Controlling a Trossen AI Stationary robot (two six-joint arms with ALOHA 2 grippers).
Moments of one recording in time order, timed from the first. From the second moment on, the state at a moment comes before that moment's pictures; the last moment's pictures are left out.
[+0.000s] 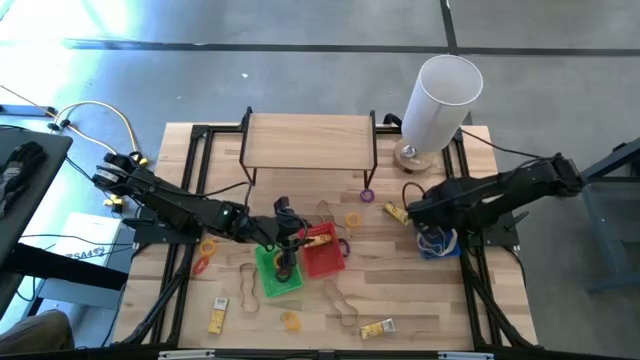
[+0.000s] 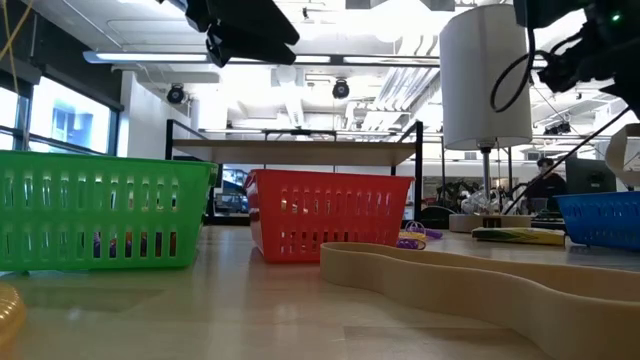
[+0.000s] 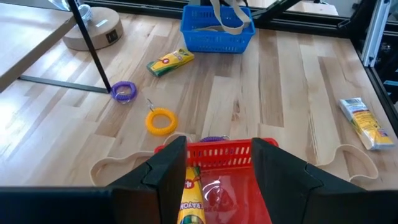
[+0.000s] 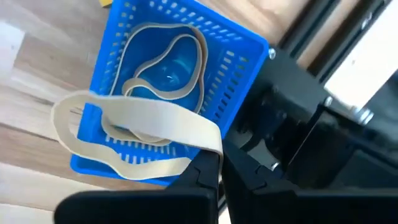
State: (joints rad) left arm -0.33 1.37 0.95 -0.07 -0.42 -0.30; right arm 0.17 1.19 0.91 -1.57 0.00 1.19
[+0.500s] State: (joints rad) left arm -0.34 1.37 0.95 -0.08 -0.42 -0.31; right arm 0.01 1.19 0.91 -1.57 0.02 1.26
